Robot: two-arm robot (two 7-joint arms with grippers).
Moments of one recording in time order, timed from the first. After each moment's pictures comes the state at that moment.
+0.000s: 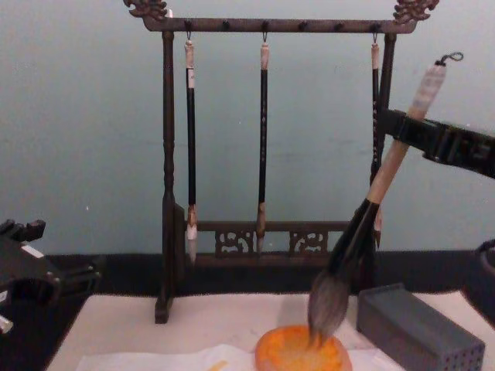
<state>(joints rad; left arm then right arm) -0.20 0.60 0.45 -1.41 -0.25 -0.12 0.03 0.17 0.41 -0.28 -1.65 0.63 0.02 0.44</state>
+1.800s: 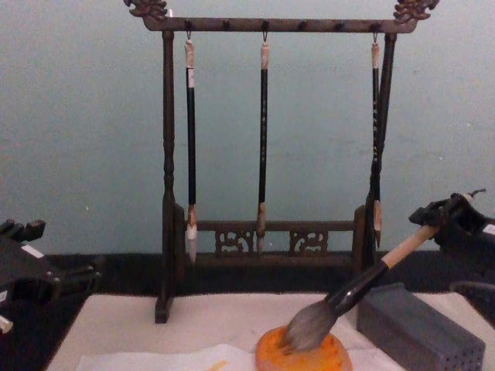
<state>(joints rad) -0.20 0.60 0.45 -1.41 -0.25 -0.12 0.03 0.30 0.20 -0.17 -1.31 1.15 0.28 0.06</state>
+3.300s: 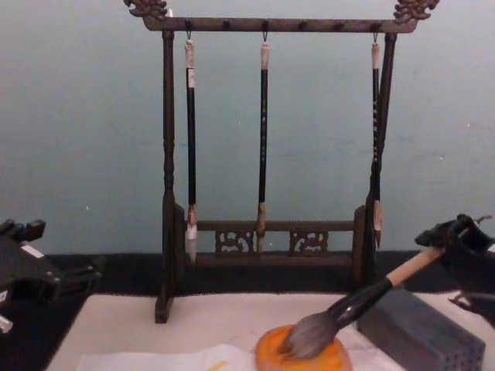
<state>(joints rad) -0.20 0.60 0.45 -1.41 -0.25 -0.12 0.03 0.33 0.25 -0.22 -1.24 1.30 0.27 0.02</state>
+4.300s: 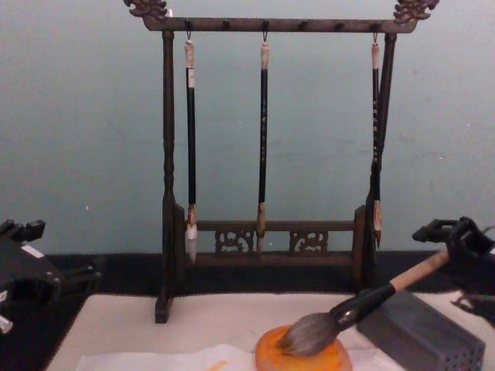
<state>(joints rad) -0.20 0.60 0.45 -1.41 -0.25 -0.12 0.03 0.33 0.26 -0.24 -1.25 1.32 0.27 0.00</state>
